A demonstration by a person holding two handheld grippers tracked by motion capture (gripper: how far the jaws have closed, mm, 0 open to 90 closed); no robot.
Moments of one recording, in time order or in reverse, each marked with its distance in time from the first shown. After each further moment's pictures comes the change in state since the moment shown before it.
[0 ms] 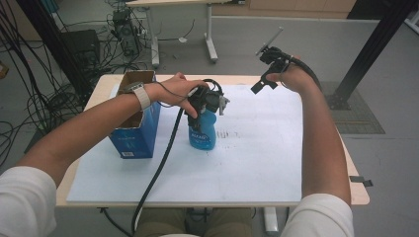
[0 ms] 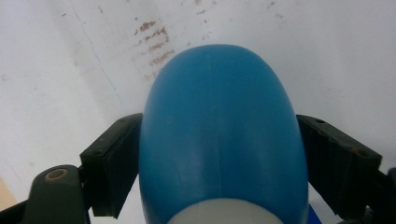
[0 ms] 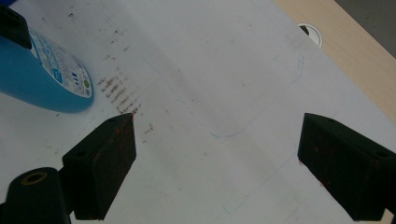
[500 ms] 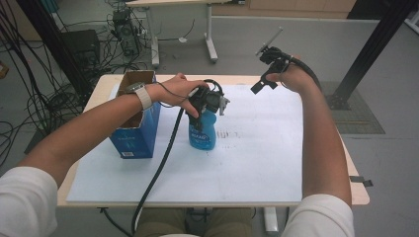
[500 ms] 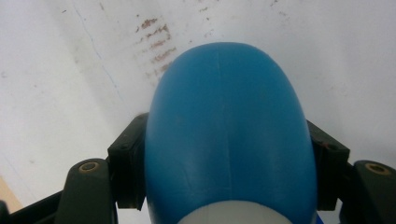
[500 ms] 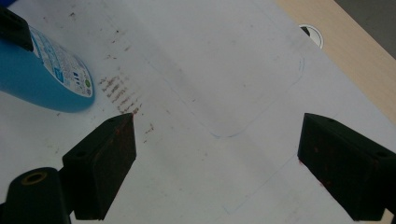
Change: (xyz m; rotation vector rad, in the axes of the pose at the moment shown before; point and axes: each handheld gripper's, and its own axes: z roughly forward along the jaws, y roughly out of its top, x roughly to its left) left arm 0.002 0.003 0.001 0.018 0.002 0.001; right arm 0.001 0.000 0.000 -0.001 0.002 -0.005
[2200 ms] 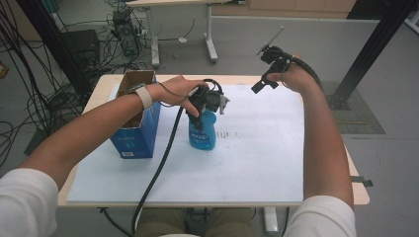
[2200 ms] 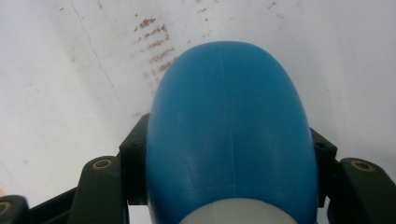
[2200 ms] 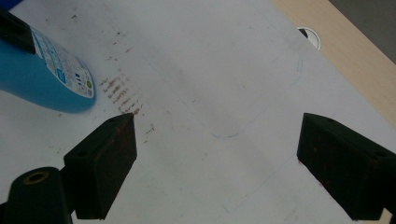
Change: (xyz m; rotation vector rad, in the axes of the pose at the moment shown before) left arm 0.003 -0.003 0.000 -0.013 -0.017 -0.017; right arm 0.002 -0.002 -0.004 -0.009 -0.003 0.001
